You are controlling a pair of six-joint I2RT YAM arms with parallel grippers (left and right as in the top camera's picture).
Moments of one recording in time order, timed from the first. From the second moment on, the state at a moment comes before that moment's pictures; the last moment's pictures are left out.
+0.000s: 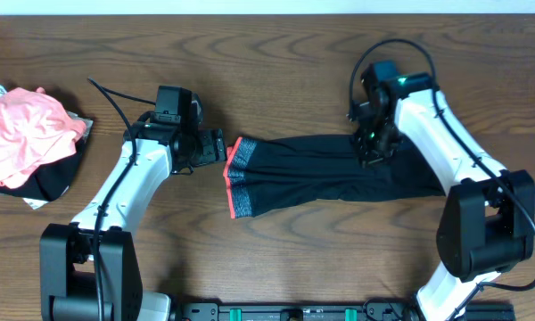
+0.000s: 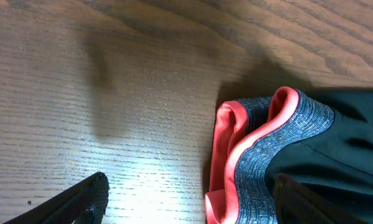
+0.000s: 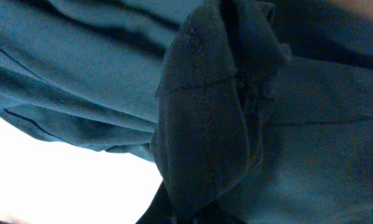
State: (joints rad) left arm -0.13 1.62 1.04 -0.66 0.18 -0.33; right arm 0.25 1.88 1.43 -1.19 -0.05 -0.08
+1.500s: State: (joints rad) left arm -0.13 1.62 1.04 -0.66 0.18 -0.33; right arm 0.13 1.60 1.33 -1.12 0.02 0.12
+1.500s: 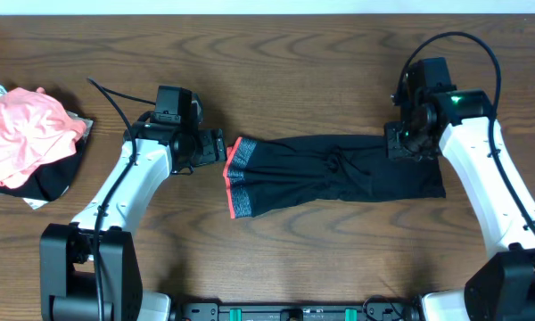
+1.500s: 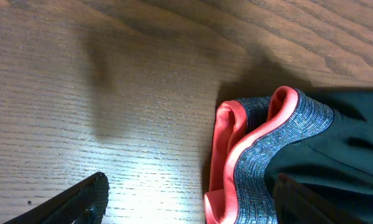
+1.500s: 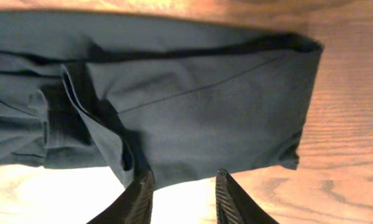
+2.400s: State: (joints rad) left arm -0.13 1.62 1.04 -0.68 0.18 -0.33; right arm 0.32 1.61 0.93 -0.63 -0.26 0.10
